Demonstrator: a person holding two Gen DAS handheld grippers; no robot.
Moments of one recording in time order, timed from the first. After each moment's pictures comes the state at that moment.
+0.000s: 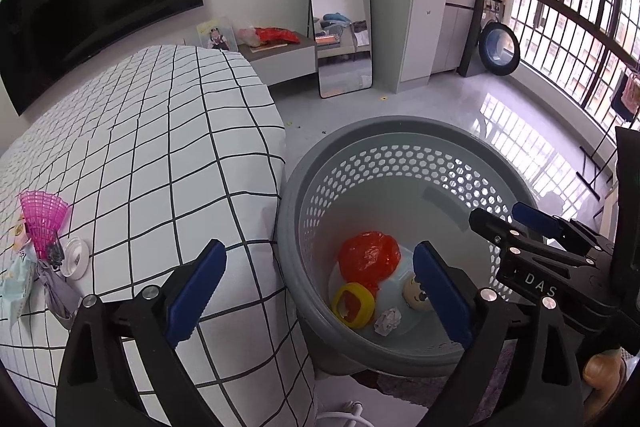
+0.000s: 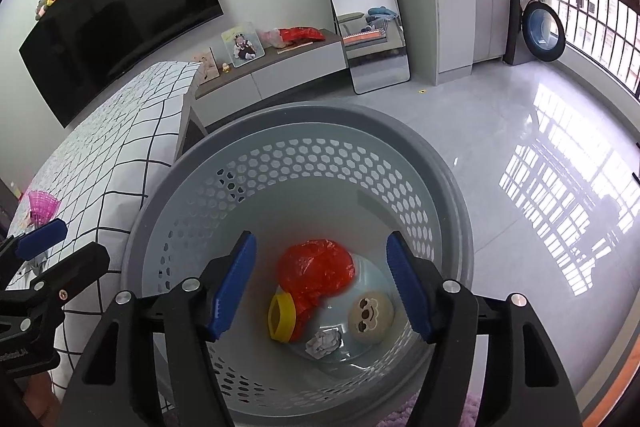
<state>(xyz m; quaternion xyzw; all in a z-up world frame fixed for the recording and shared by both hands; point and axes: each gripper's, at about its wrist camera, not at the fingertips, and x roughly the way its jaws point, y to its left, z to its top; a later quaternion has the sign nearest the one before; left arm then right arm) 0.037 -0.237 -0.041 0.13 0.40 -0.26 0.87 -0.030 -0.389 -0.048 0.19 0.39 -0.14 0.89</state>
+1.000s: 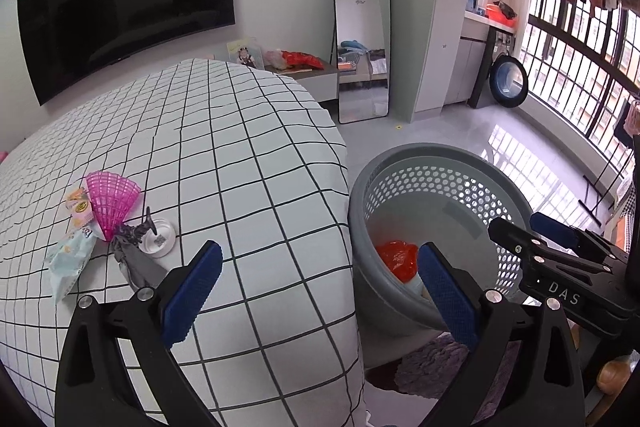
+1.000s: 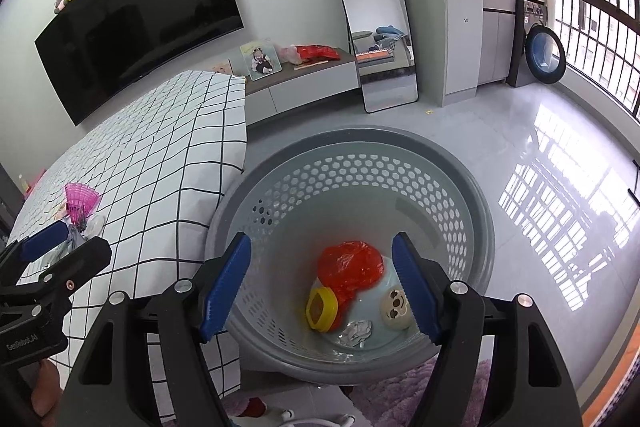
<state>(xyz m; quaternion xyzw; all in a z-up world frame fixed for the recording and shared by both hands) 0.022 -0.153 -0.008 0.09 0.36 -0.24 0.90 -0.051 -0.315 -0.001 0.16 0.37 -0.13 0.91</state>
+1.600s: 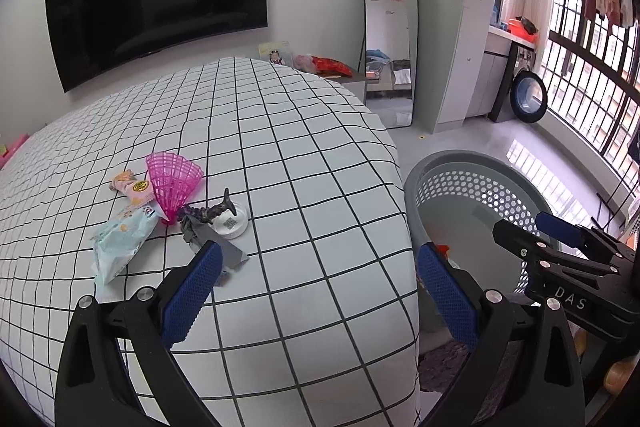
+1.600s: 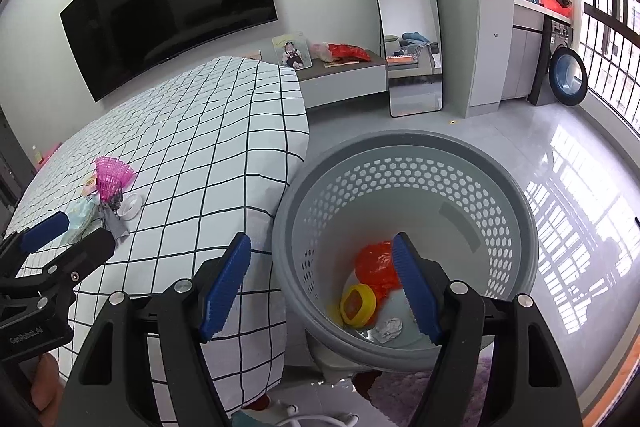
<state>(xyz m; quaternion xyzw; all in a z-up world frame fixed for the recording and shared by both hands) 0.019 -0.094 0.000 0.07 0.36 -0.20 0.91 -0.033 -0.256 0.013 0.13 0.37 -0.10 0.91</state>
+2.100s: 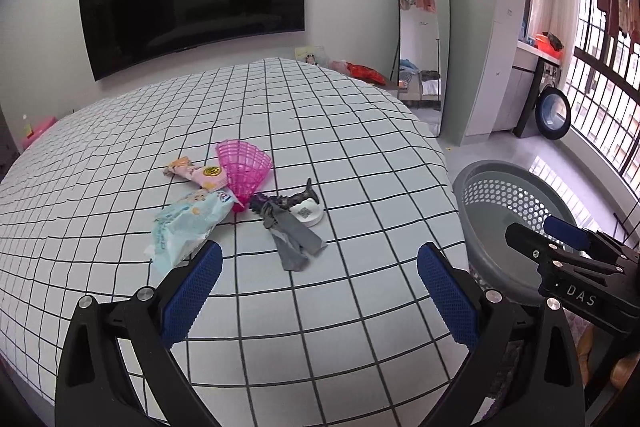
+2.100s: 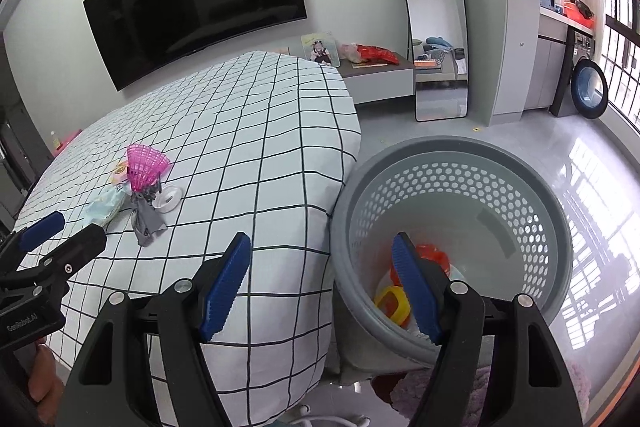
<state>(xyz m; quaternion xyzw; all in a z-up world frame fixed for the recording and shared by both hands) 0.019 -0.033 0.006 0.06 0.35 -0.15 0.92 -0.015 -0.213 0.011 0.12 0.38 -0.05 0.92</state>
